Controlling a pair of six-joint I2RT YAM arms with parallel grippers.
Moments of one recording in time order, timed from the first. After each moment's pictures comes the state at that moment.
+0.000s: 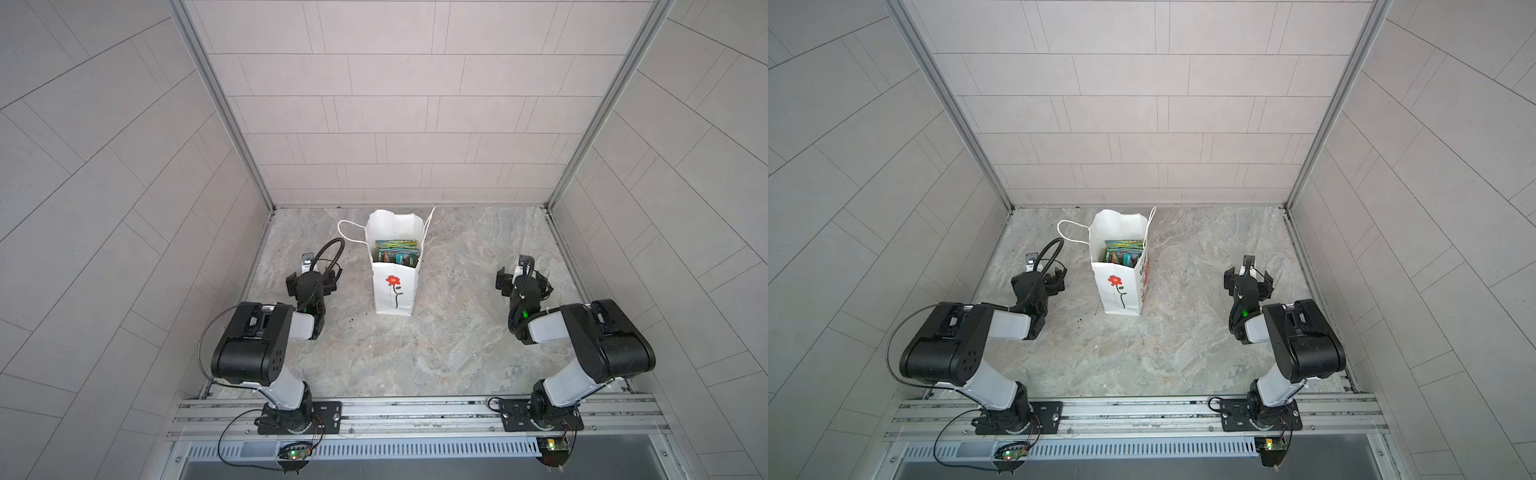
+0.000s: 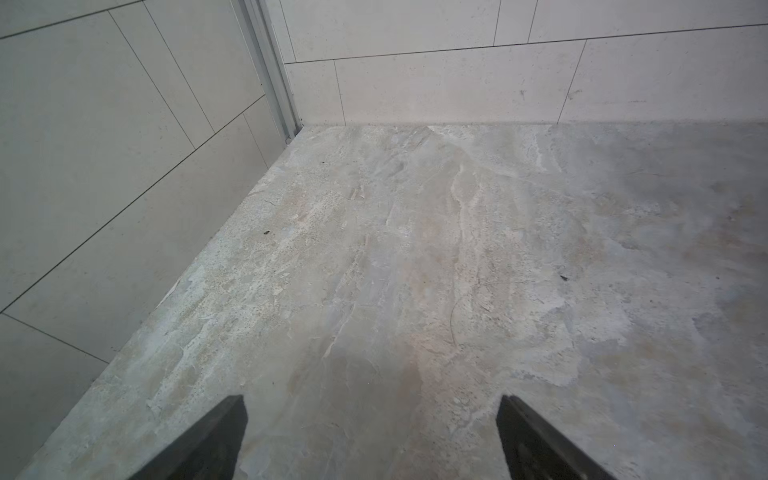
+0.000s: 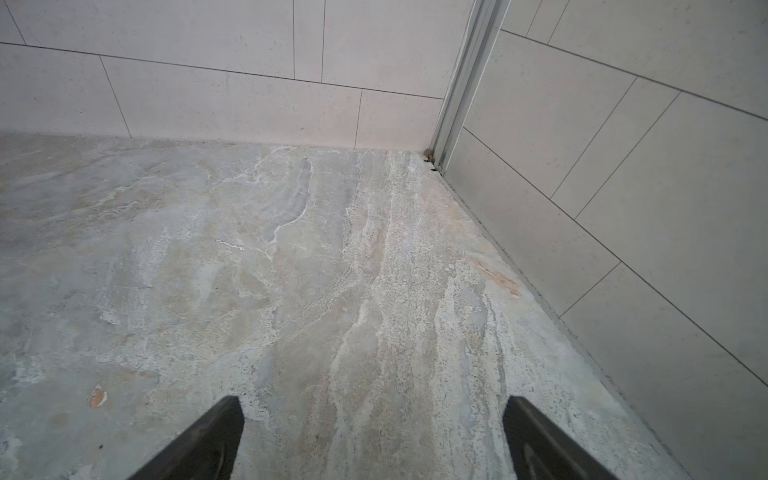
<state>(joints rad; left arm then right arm) -0.07 1.60 0.39 0.83 -0.37 -0.01 0.08 1.58 0.33 0.95 0.48 -0.03</state>
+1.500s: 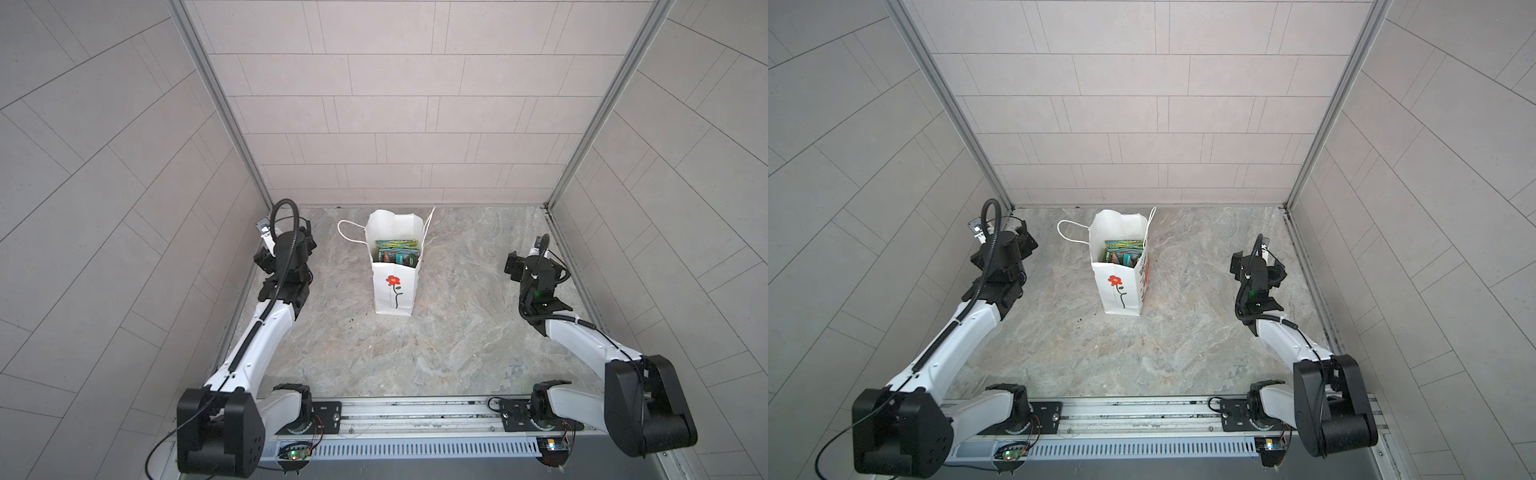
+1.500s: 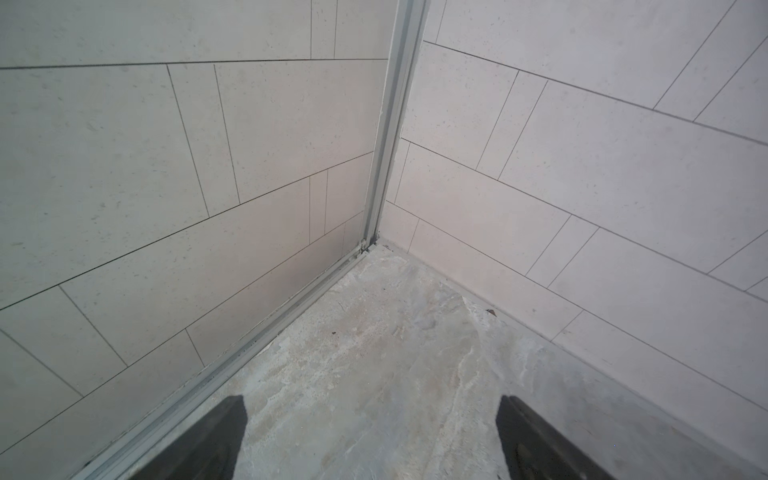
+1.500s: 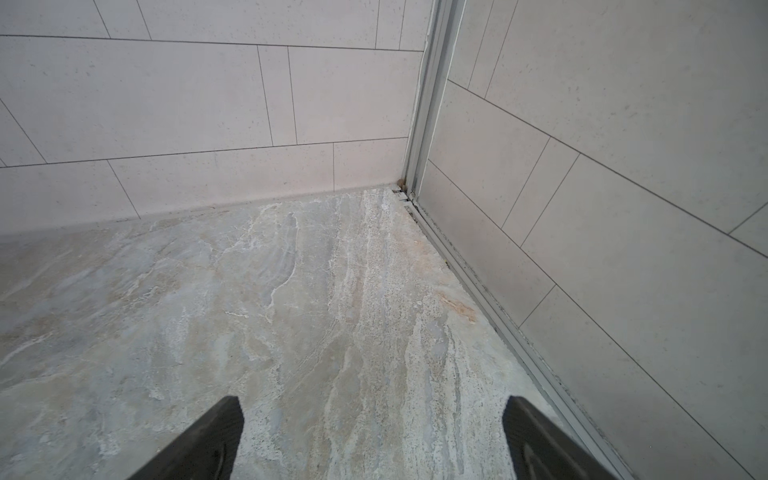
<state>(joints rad) -0.07 1.13 0.90 -0.10 -0.60 -0.42 0.08 1.19 0.56 0.26 0.50 0.13</state>
